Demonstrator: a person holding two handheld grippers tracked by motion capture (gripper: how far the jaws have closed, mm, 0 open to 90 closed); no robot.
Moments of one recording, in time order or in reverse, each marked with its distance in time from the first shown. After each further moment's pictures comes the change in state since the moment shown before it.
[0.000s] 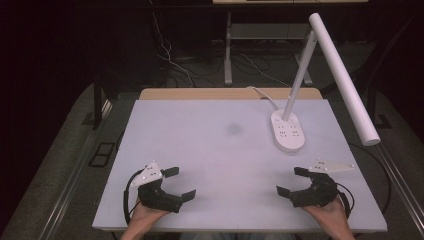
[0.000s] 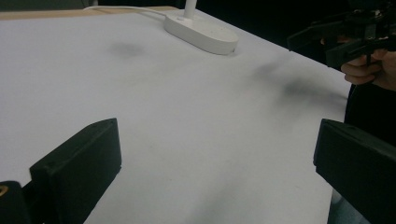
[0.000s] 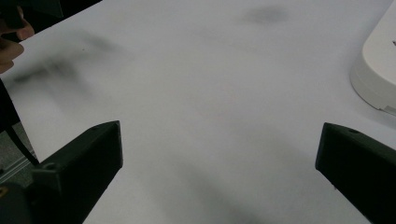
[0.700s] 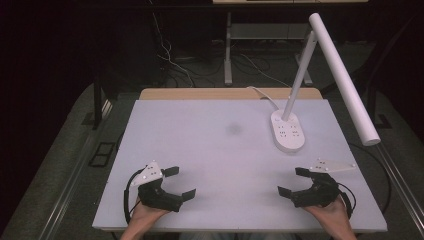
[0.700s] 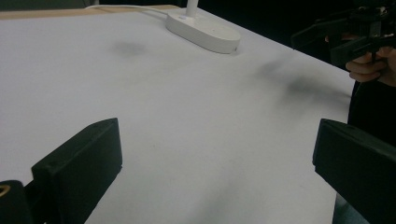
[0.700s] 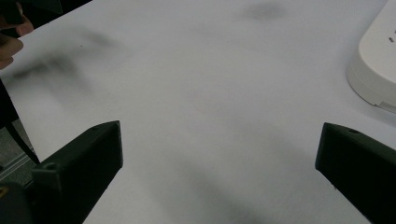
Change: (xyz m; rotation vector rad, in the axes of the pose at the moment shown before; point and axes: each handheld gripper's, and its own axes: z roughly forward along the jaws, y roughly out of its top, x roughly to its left) left arm 0.002 0.000 0.001 0.008 0.004 0.005; right arm -0.002 0.000 -0.002 0.016 -0.005 -0.004
